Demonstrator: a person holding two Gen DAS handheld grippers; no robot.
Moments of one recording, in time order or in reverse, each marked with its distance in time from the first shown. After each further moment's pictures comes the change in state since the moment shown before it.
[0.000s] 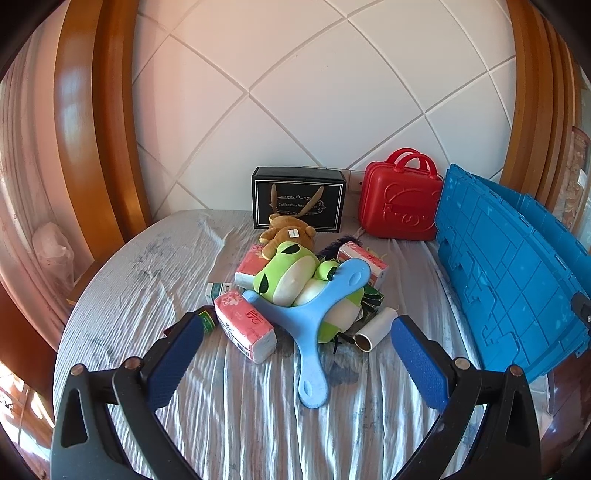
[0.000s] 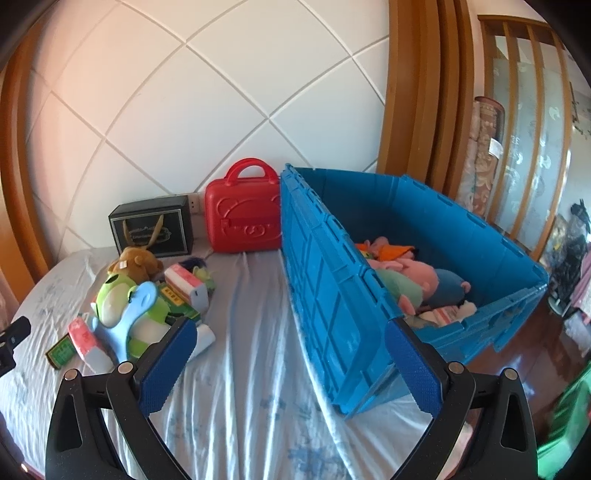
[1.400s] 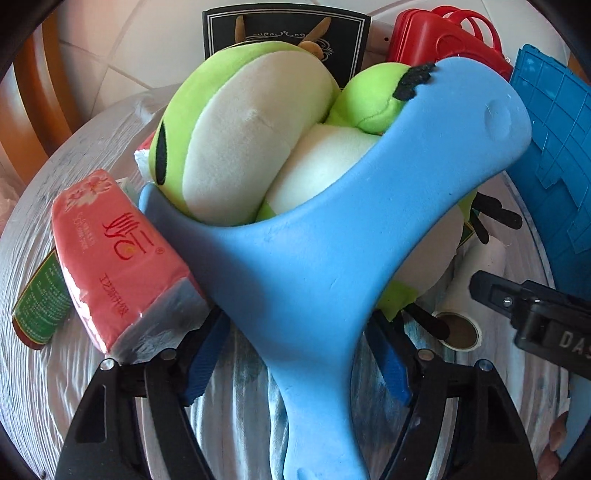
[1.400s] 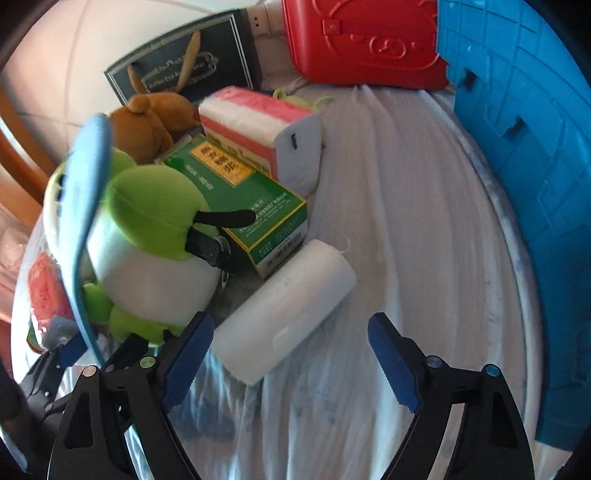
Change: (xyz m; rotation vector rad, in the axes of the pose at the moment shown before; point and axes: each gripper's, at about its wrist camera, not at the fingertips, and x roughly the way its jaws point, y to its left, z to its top) left arm 0.304 -0.021 -0.072 0.027 0.406 -0.035; right arm 0.327 0.156 -0.078 -0.032 0.580 0.297
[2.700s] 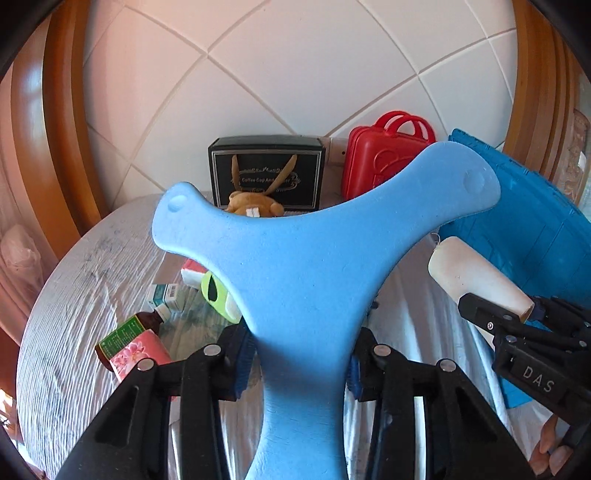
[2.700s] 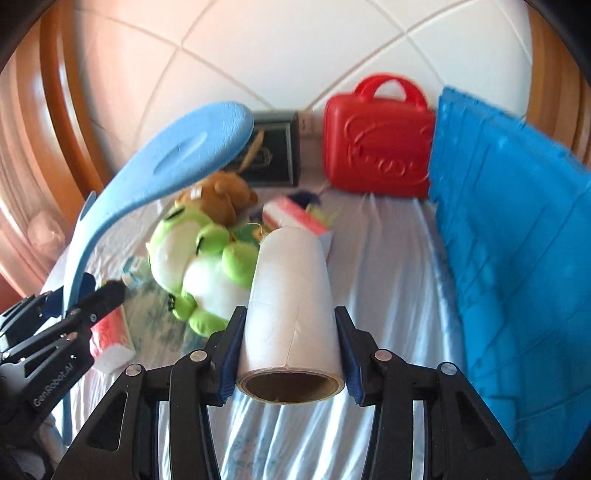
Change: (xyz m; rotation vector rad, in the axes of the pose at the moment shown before) left arm -0.200 -0.031 0.008 0.042 -0.342 -0.039; right arm -0.181 0.016 -0.014 -0.178 -0.329 0.038
